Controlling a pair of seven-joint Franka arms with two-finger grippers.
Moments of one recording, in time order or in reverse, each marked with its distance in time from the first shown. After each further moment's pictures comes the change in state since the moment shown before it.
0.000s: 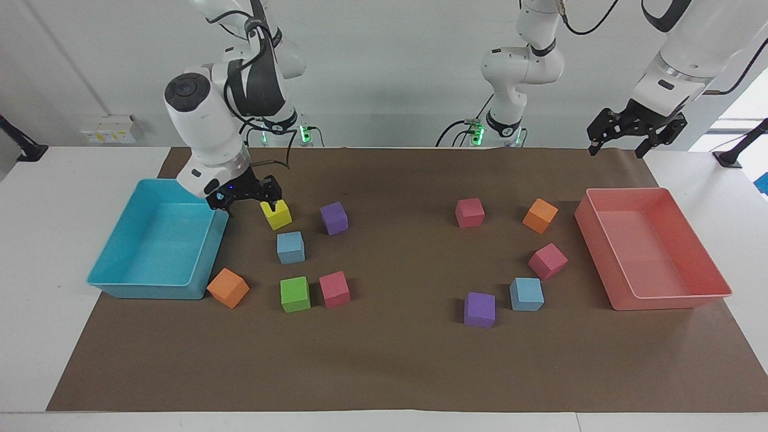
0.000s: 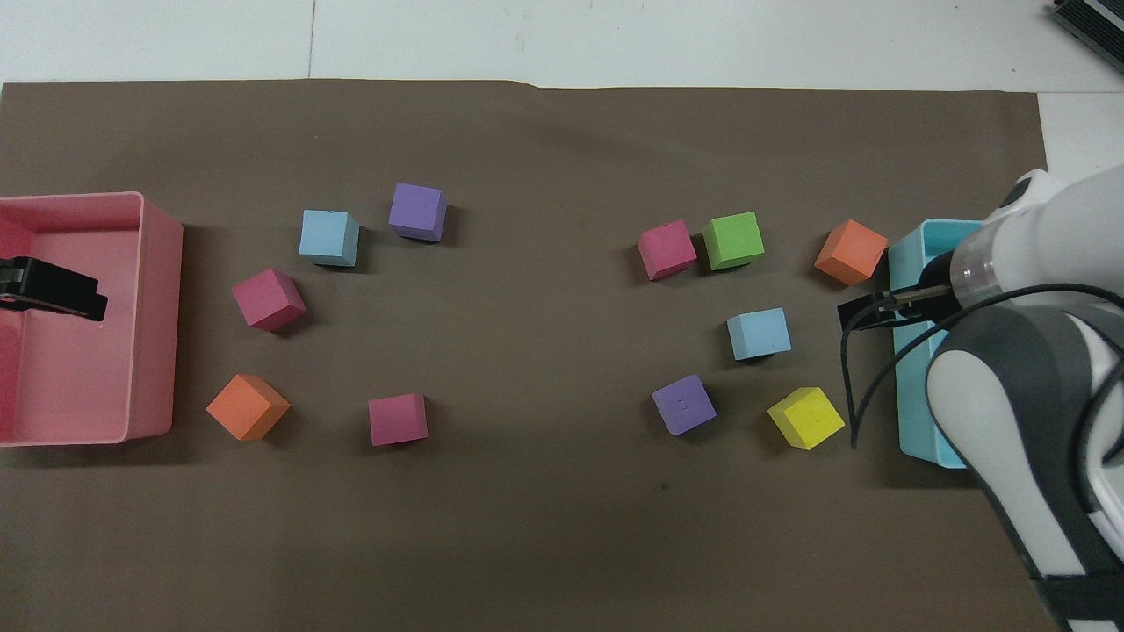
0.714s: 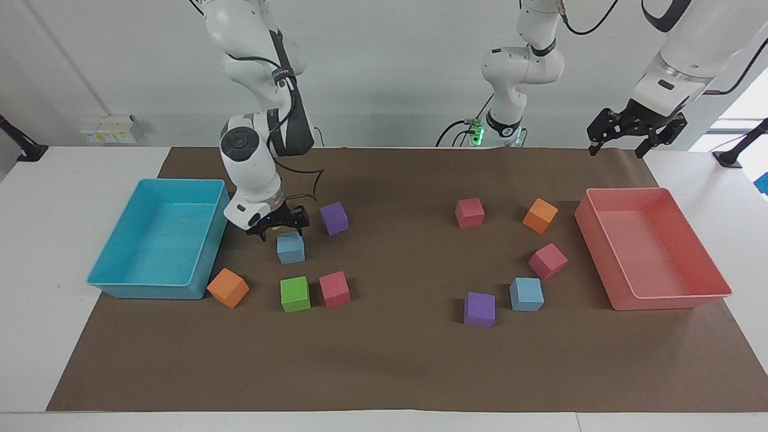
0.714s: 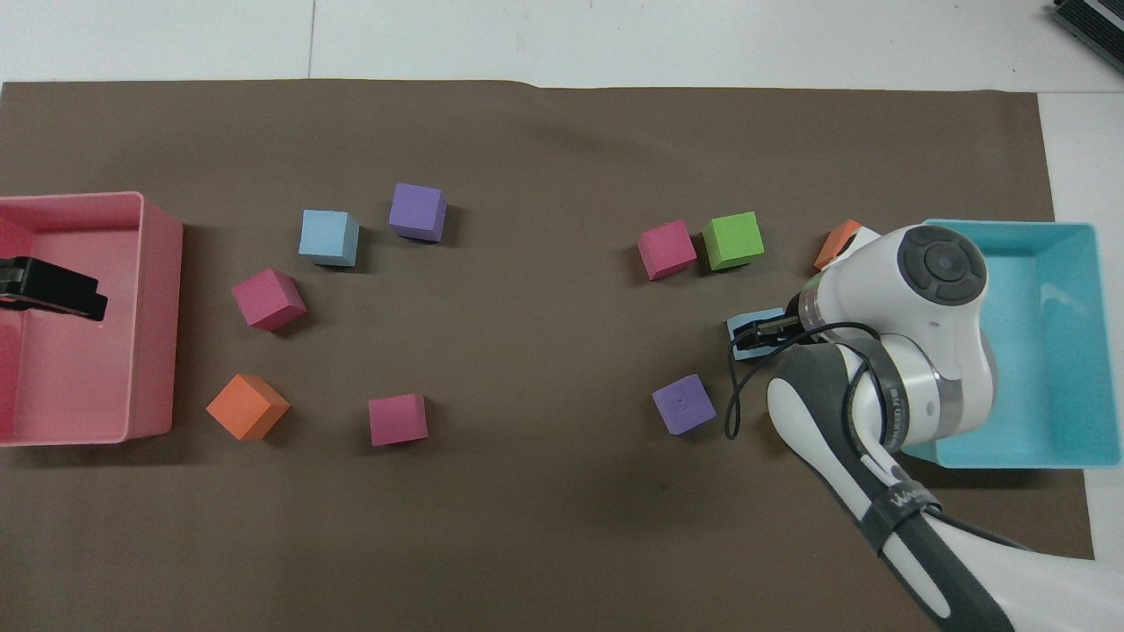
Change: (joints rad) left arm 0.000 0.000 0.000 0.000 0.000 0.000 0.000; right arm 0.057 0.067 0.000 -0.204 0.001 0.266 0.069
